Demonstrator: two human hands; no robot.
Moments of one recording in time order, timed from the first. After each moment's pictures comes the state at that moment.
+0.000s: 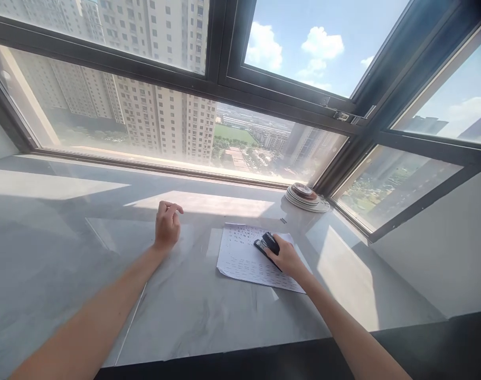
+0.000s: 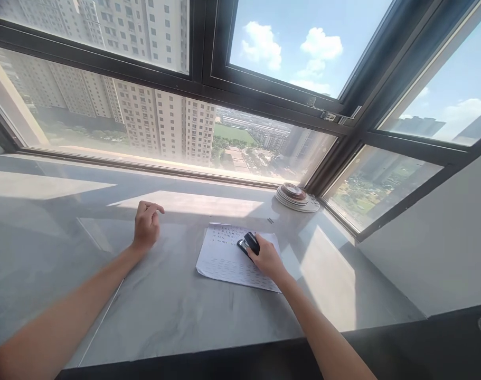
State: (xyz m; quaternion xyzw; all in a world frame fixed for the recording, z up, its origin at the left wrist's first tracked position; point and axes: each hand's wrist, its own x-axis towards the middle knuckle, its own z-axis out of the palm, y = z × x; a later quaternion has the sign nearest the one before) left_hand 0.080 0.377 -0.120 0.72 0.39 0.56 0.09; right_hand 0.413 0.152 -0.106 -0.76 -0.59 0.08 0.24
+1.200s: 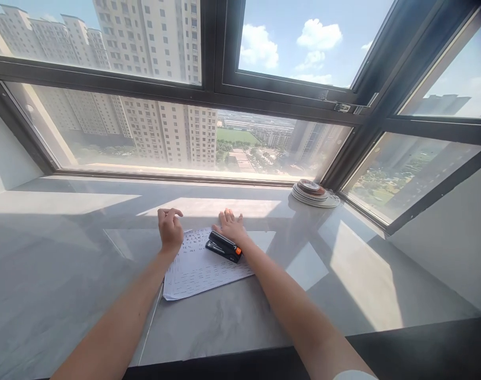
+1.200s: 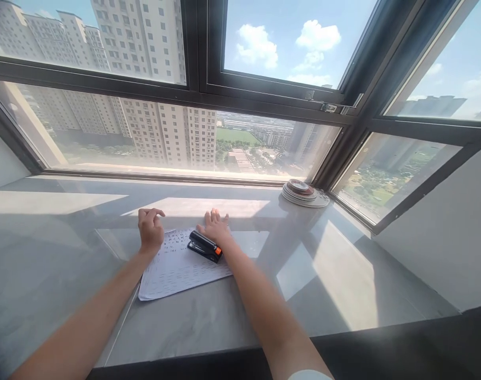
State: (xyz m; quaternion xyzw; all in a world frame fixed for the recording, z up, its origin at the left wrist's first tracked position) left_hand 0.069 0.381 -0.116 0.67 0.46 0.57 0.11; right_hand 0.292 0.332 -0.129 -0.71 -0.70 0.08 0.06
